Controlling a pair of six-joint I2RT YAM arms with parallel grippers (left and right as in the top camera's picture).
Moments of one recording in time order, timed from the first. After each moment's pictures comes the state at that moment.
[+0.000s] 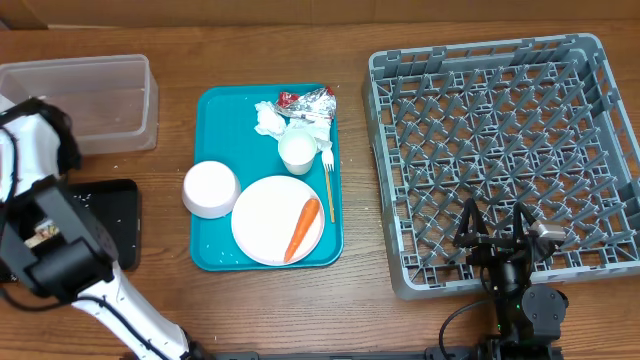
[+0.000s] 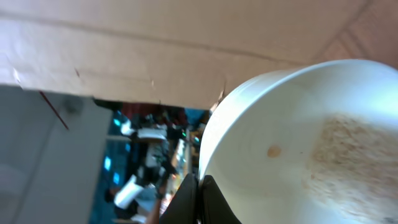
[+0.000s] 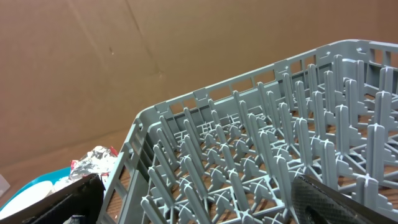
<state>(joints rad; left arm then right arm) 0.51 2.17 1.71 -1.38 -1.46 -0.46 -0.04 0.01 0.02 -0.03 -0.07 0.33</state>
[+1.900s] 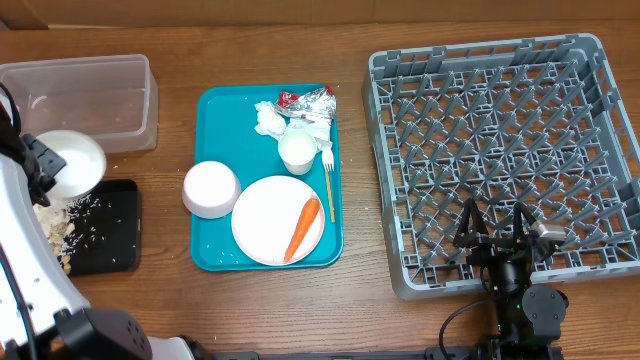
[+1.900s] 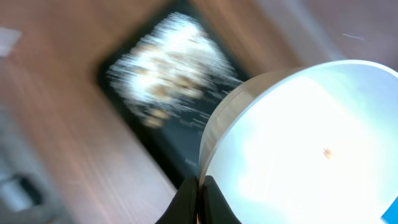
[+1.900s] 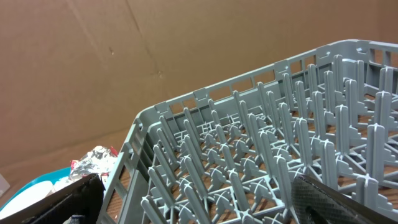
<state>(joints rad) 0.54 1.59 1.70 -1.33 -0.20 -0.41 -0.04 0.01 0.02 -0.03 -0.07 0.33</state>
